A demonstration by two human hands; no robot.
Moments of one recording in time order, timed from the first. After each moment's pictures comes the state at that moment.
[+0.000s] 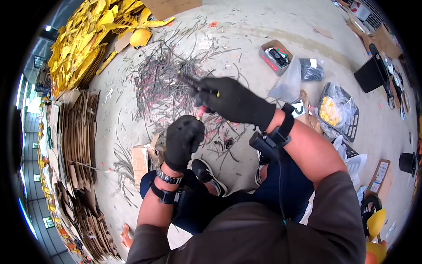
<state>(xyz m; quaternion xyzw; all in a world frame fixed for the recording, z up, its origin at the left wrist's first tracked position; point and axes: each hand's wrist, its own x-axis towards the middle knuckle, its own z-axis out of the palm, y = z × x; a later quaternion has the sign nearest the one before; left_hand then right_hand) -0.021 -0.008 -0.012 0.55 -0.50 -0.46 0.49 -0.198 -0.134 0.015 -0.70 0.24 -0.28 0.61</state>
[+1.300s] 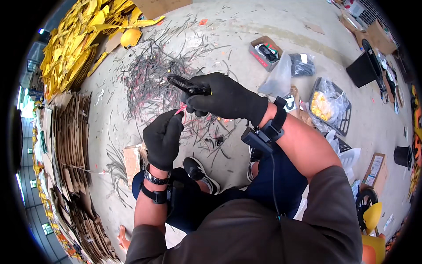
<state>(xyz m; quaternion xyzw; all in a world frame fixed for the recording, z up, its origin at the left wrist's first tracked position) -0.023 -0.006 -0.002 0.62 -0.58 -0.22 0.48 -0.212 -0.138 0.022 -0.69 0.23 -0.22 0.65</state>
